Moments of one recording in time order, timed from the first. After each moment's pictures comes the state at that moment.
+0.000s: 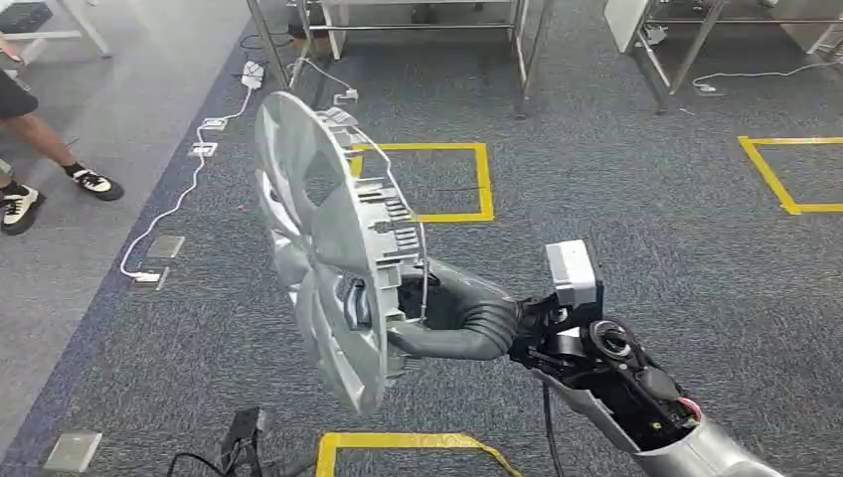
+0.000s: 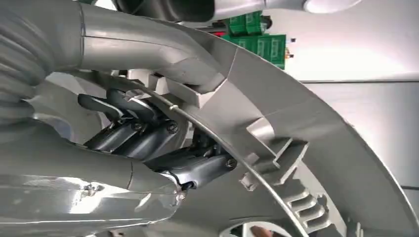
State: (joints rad) left arm -0.20 0.02 -0.99 -0.22 1.13 0.26 -0.19; right arm -0.45 0.01 0.78 -1.35 -0.74 0.62 -0.48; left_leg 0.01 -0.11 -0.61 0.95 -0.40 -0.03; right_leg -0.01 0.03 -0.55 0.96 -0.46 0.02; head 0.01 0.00
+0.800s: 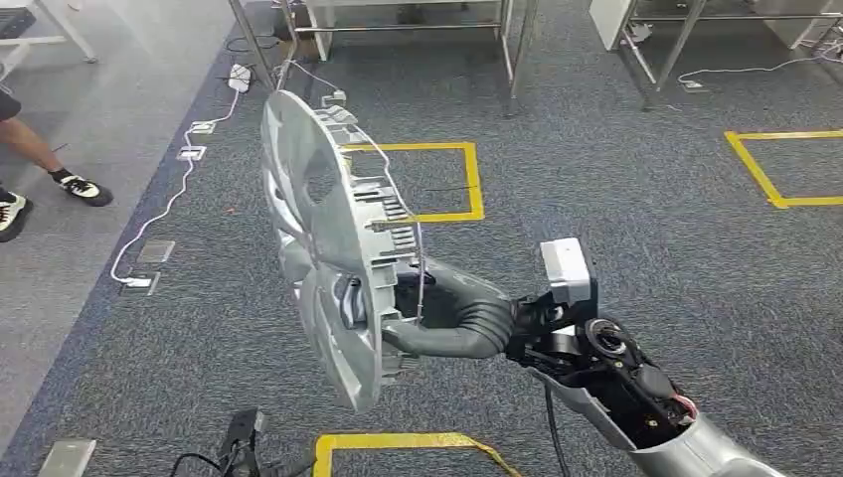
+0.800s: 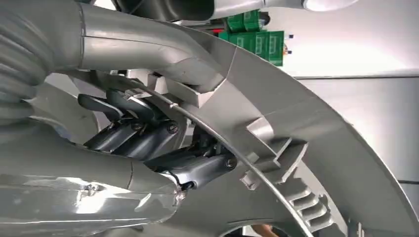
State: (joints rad) left arm -0.20 0.02 -0.99 -0.22 1.13 0.26 -0.19; right arm -0.45 0.01 0.78 -1.35 -0.74 0.62 -0.48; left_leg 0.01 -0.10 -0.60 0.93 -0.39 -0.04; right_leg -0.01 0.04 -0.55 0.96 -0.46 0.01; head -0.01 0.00
